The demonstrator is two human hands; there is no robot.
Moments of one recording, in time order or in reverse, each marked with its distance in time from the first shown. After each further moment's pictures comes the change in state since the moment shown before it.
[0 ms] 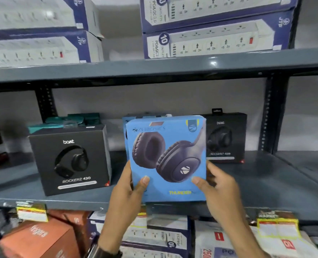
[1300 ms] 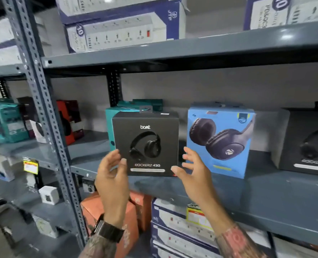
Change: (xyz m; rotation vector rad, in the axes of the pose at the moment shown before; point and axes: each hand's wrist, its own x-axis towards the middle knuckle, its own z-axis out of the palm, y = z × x) left_hand 0.017 -0.066 -0.181 0.027 0.785 -0.018; right_hand 0.008 -0.046 0.251 0.185 -0.394 -0.024
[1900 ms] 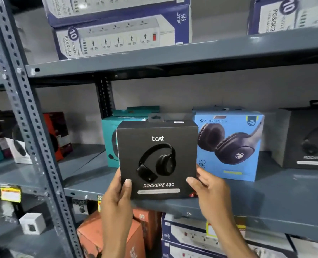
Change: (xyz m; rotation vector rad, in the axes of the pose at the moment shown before) left_hand 0.017 -0.023 -0.020 -0.182 -0.312 -0.165; right_hand -0.020 -0.010 0.018 -0.048 0.268 0.029
